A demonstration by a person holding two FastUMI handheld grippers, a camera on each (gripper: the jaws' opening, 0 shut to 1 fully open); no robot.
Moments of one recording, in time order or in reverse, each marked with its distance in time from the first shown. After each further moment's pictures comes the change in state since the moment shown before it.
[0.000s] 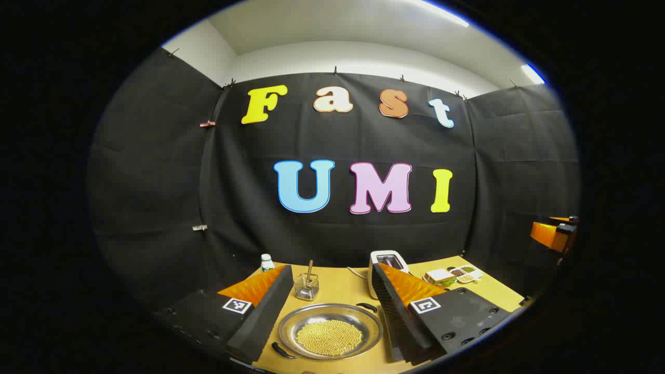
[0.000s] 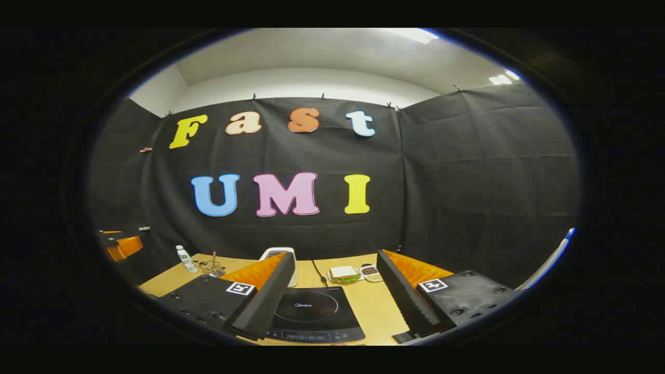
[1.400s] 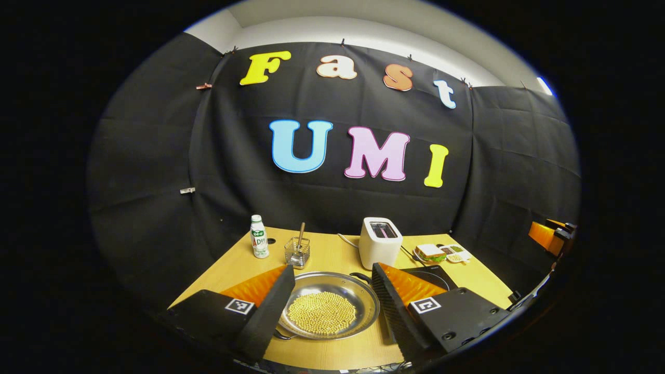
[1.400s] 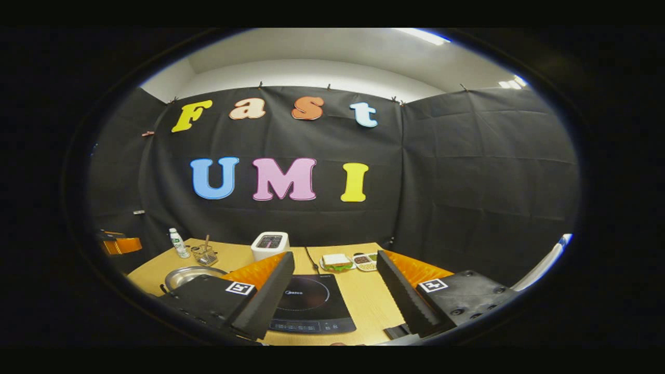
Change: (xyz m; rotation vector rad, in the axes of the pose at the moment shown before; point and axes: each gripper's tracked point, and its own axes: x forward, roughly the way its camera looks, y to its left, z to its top) left arm 0.009 0.009 -0.084 -0.098 0.235 -0.105; right arm -0.016 -0.008 -0.040 -0.055 0.081 -0.028
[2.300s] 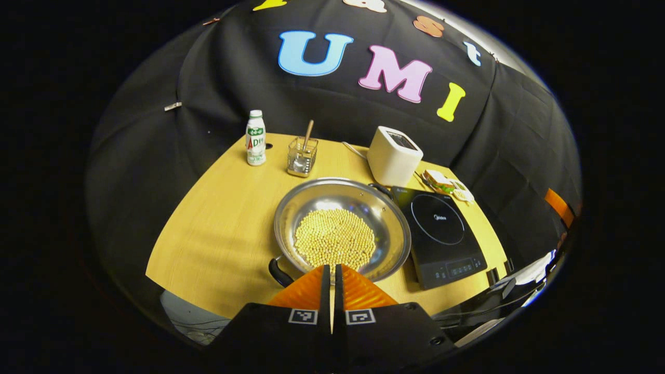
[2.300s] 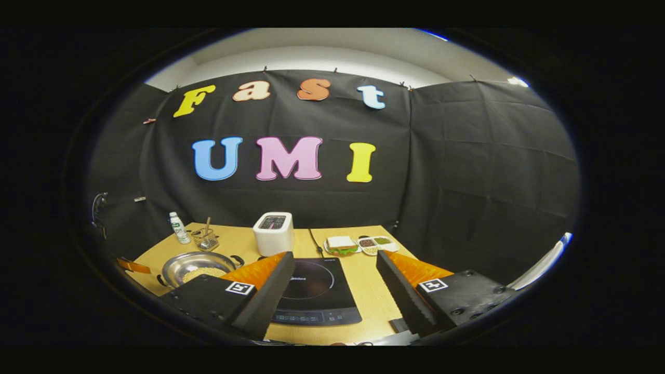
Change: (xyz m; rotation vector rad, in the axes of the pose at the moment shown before) left arm 0.020 0.070 -0.175 -0.098 0.522 -0.076; right arm 0.013 0.022 -0.050 -0.020 0.141 0.035
